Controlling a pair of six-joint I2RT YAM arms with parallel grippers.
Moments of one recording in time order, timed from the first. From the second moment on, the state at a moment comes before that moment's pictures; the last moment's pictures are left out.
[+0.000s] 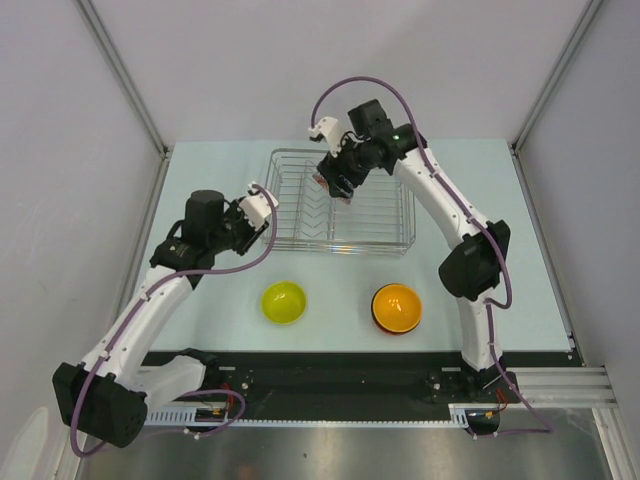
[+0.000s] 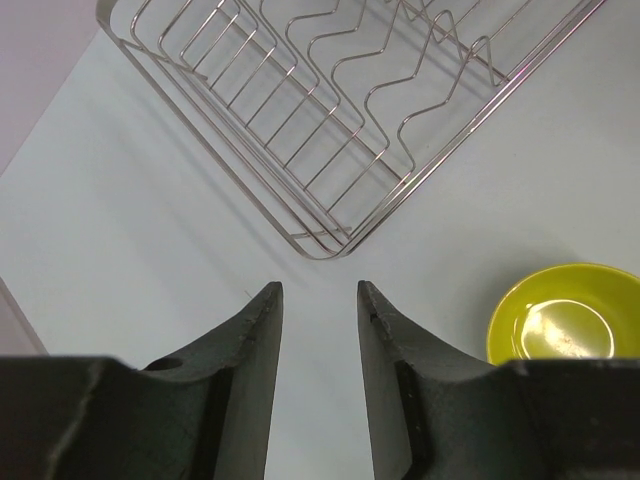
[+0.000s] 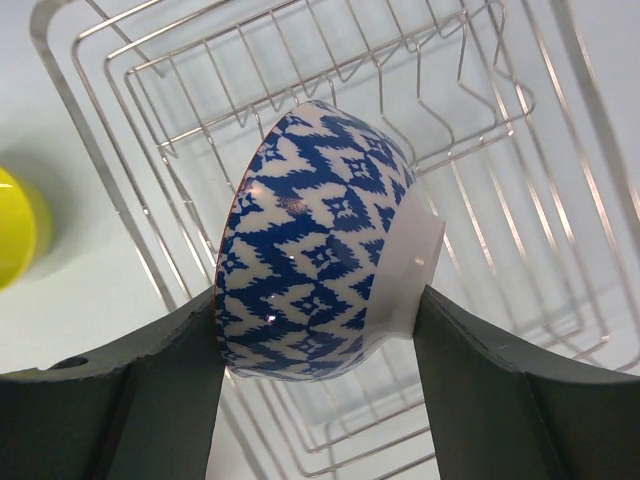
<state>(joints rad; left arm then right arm) -0.32 1.05 0.95 -0.48 0.22 0.54 0.54 2.09 2.25 -1.00 -0.34 -0.45</state>
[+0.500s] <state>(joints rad) -0.31 1.03 0.87 -0.47 0.24 0.54 0.61 2.13 2.20 -0.78 -0.05 -0.73</state>
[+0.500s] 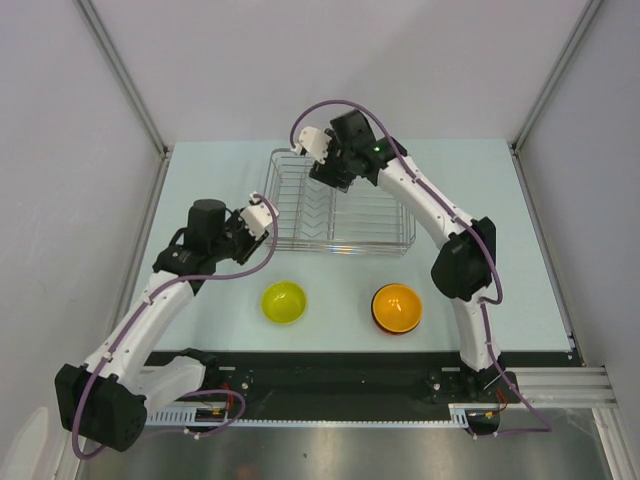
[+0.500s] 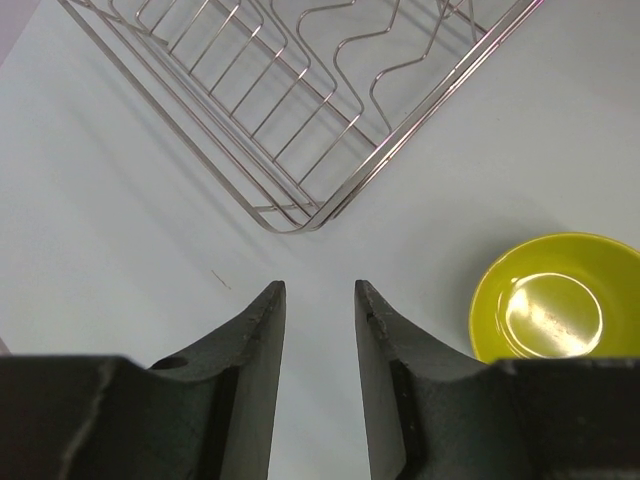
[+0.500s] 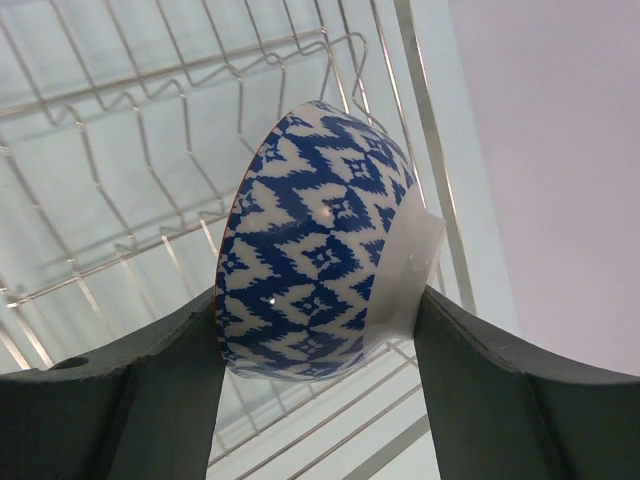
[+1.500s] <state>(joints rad) -0.27 0.97 0.80 -0.46 0.28 0.55 0.64 2.31 2.22 -0.55 0.04 -0.94</state>
